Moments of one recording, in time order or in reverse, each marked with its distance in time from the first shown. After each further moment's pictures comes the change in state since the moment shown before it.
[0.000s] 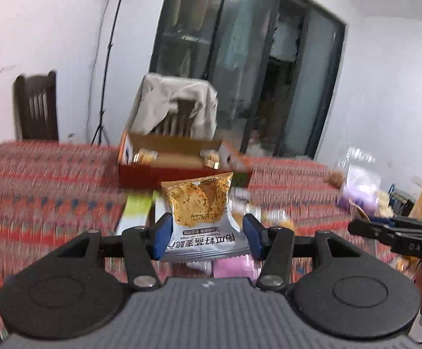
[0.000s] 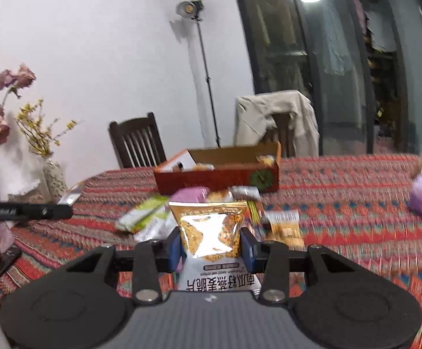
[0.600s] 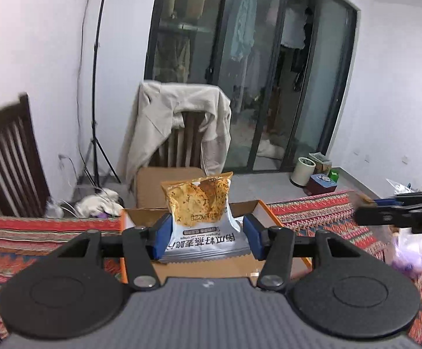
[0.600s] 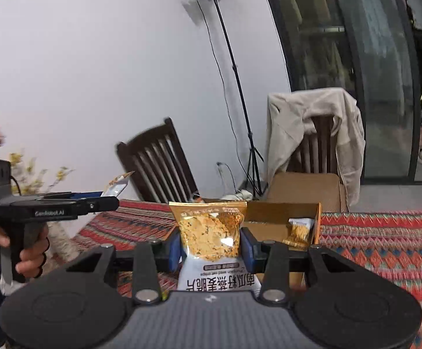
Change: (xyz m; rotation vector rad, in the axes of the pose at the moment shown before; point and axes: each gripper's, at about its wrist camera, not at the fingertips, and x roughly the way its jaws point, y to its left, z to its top) left arm 0.232 0.065 0.205 0.028 0.099 0.011; right arm 0.233 -0.069 0.243 0.033 0.181 0.123
